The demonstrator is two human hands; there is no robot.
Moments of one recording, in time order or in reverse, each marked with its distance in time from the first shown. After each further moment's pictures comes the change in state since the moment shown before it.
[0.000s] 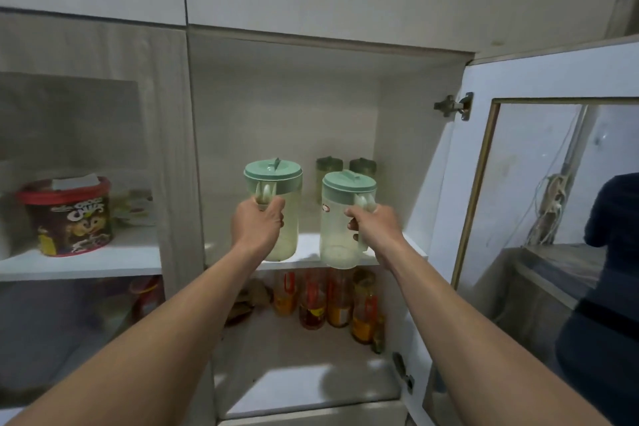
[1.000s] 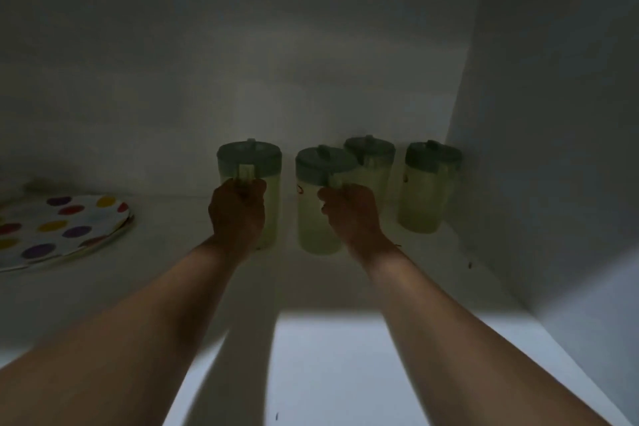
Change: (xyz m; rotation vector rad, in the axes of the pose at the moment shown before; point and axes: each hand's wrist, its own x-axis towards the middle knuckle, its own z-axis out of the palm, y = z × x) left_hand 0.370 -0.203 0.152 0.046 0.214 -0.126; right_hand 0.406 0.125 0.183 -0.051 -0.113 -0.009
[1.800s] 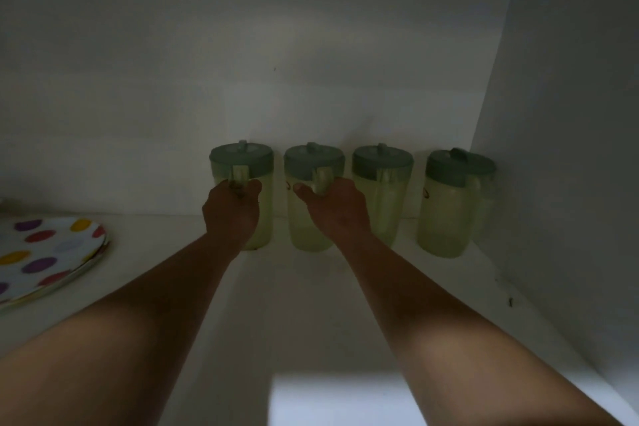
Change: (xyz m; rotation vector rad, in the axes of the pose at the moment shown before) left_hand 0.082 -0.012 0.035 0.221 0.018 -0.006; right_hand 0.084 -0.002 0.038 -0.314 -0.035 -0.052
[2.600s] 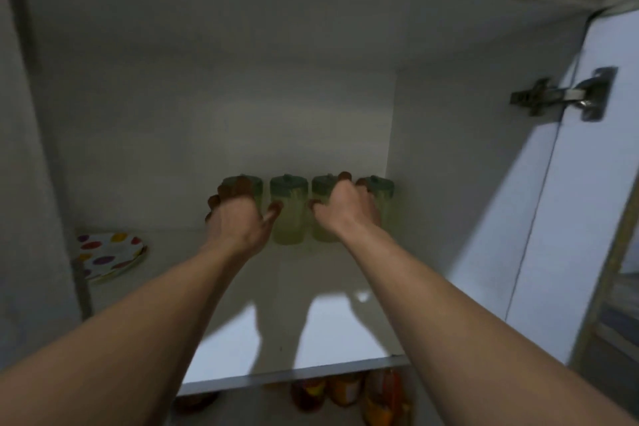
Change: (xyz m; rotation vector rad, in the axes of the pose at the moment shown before) left_hand -0.183 0.087 -0.133 0.536 -0.075 0.470; right_hand -0.225 -0.094 -0.127 -0.483 0.196 -0.055
